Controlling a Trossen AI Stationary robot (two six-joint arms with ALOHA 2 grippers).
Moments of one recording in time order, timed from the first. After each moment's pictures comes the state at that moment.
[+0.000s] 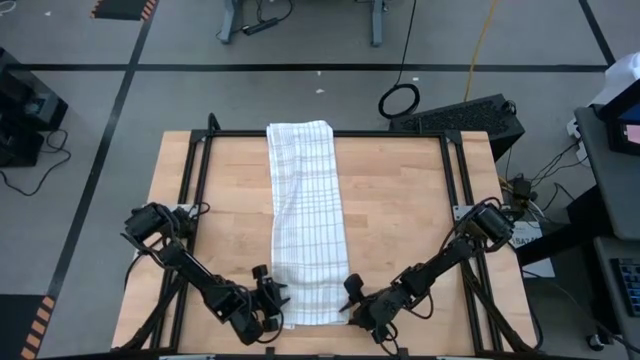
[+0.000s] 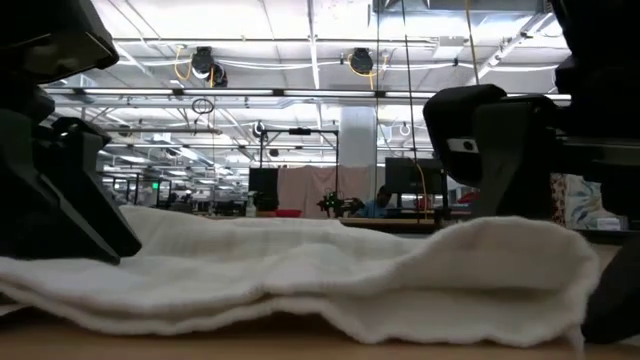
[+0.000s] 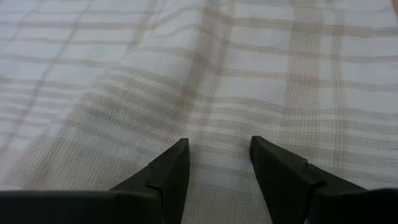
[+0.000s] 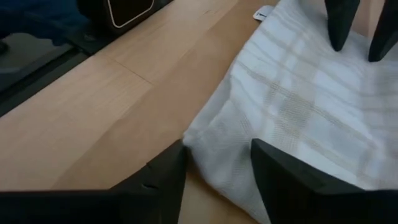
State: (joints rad) left arm -0.82 1.93 0.93 -0.14 -0.71 -0.85; right arm 0.65 1.99 0.88 0.47 0.23 -0.07
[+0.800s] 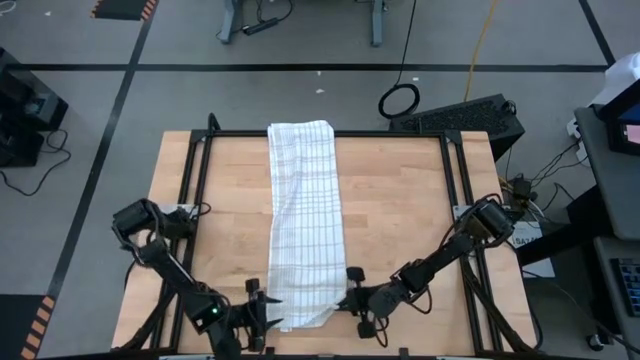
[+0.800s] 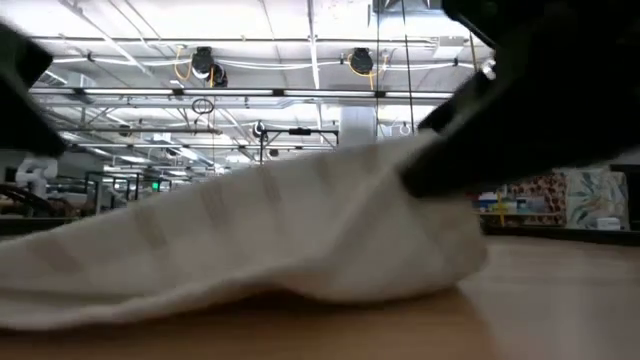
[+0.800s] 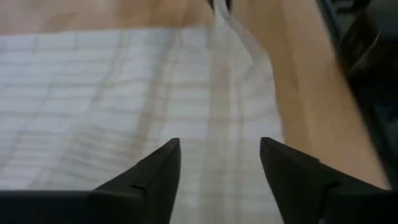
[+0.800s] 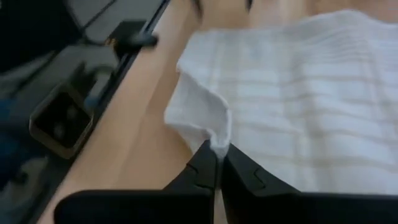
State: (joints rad) left arm -0.95 1.85 0.95 -0.07 -0.82 -0.75; right arm 0.62 1.96 0.88 0.55 0.32 0.38
